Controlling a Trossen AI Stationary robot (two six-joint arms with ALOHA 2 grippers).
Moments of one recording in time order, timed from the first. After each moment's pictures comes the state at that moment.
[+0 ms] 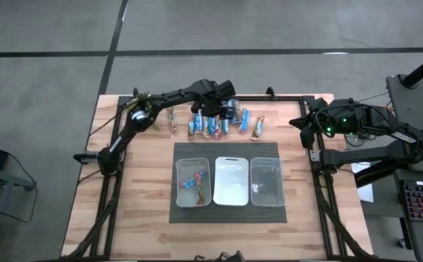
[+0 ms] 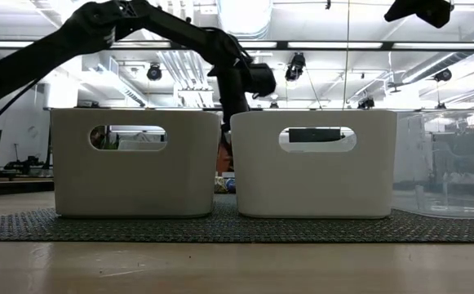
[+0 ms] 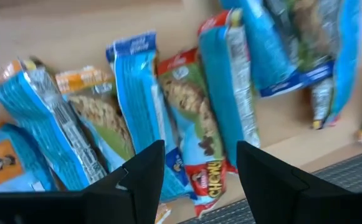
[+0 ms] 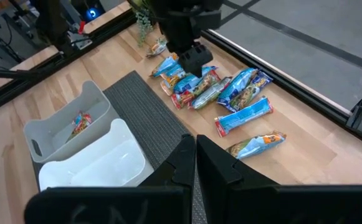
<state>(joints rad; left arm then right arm) 0.46 2.31 2.17 -1.13 0.00 -0.82 -0.13 0.73 1.15 -1.04 0.24 0.49</state>
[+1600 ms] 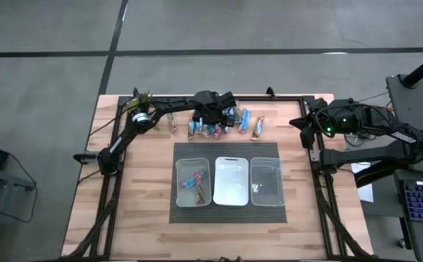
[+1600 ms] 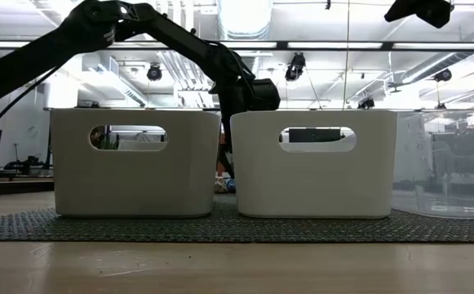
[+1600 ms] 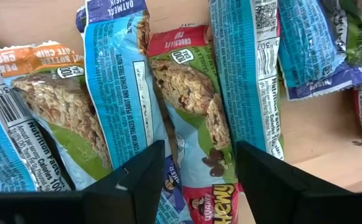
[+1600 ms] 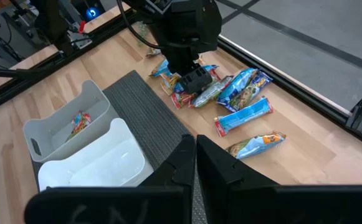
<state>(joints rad) 0.43 2.32 1.99 -0.94 -0.05 -0.90 -0.13 0.73 1.15 -1.04 0.24 0.49</state>
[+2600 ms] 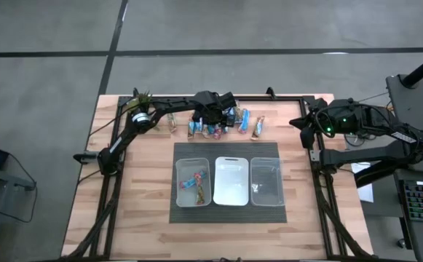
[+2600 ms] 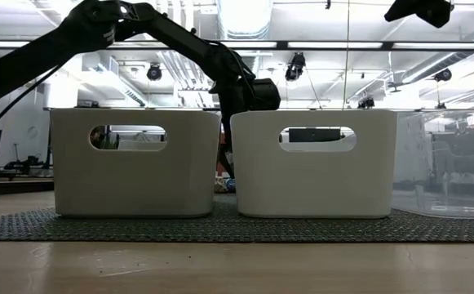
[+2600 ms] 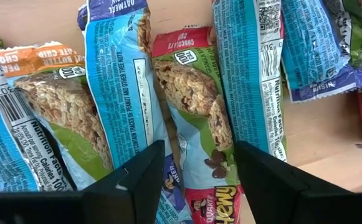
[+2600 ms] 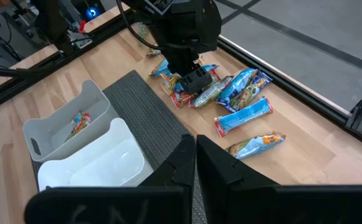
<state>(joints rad) 0.42 2.32 1.99 -0.94 -0.06 -0.91 -0.13 0.73 1.15 -1.04 0.24 0.49</state>
